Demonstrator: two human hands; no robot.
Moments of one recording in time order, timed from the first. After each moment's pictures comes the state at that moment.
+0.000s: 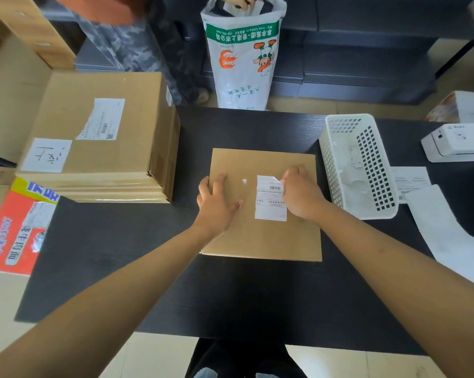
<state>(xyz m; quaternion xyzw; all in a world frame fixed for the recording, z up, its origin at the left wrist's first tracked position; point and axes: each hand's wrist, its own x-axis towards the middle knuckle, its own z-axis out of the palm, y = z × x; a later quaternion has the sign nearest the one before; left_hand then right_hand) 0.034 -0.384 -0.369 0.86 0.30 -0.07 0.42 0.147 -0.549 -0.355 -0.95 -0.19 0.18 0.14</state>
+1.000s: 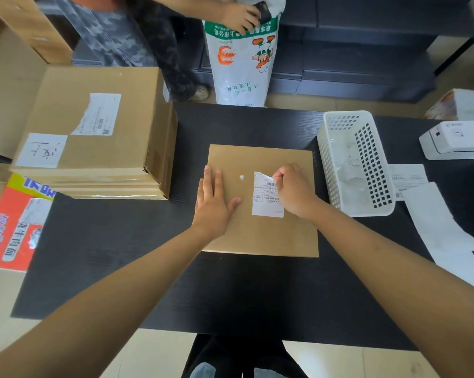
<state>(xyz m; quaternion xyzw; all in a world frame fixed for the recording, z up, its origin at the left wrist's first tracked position) 0.027 -0.386 -0.379 0.92 0.23 -0.11 0.30 0.143 -0.548 -0.361 -0.93 -0.18 0.17 0.26</state>
